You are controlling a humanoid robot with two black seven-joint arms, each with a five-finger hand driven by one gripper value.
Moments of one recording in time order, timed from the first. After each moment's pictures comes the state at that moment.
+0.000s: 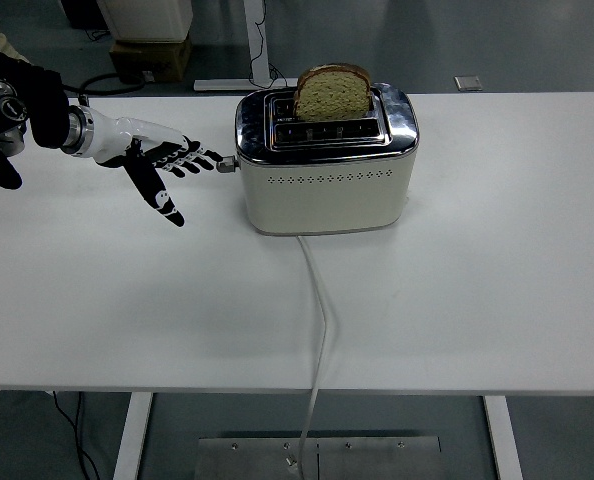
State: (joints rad) left arm -1.39 0.59 0.03 -0.99 0.67 -0.58 0.13; right arm -0.06 0.00 0.43 0.11 -0.35 0.07 0.12
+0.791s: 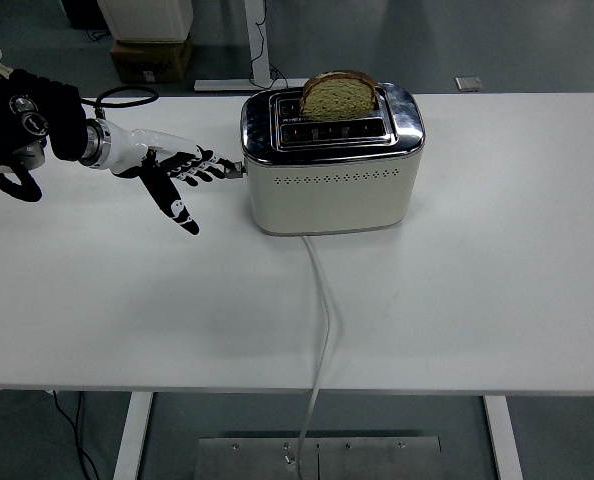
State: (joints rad) left arm -1.35 0.55 0.03 -0.99 0.66 -0.54 0.13; right arm -0.06 0.00 0.42 0.11 -0.35 0.07 0.12
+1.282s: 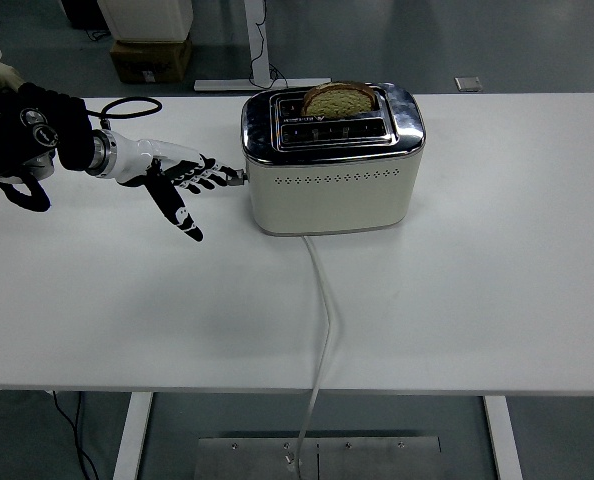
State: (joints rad) left arm -1.32 0.53 0.03 -0.97 0.66 -0.51 0.13; right arm -0.07 0.00 0.42 0.11 -0.35 0.07 0.12
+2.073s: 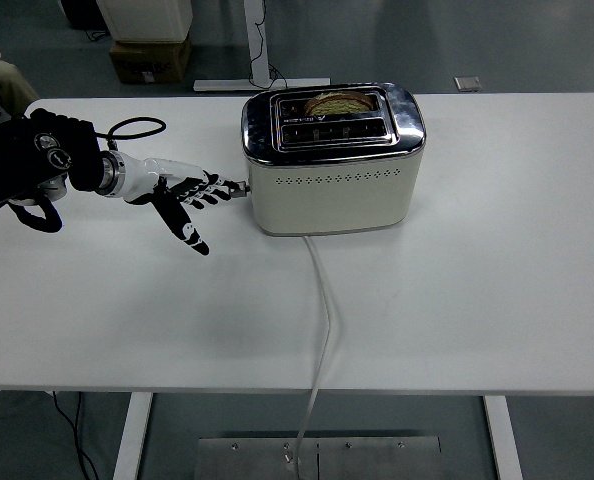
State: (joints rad) left arm -1.26 0.51 0.02 -0.96 0.66 -0.47 0.13; right arm -0.07 0.00 0.42 0.11 -0.35 0.07 0.12
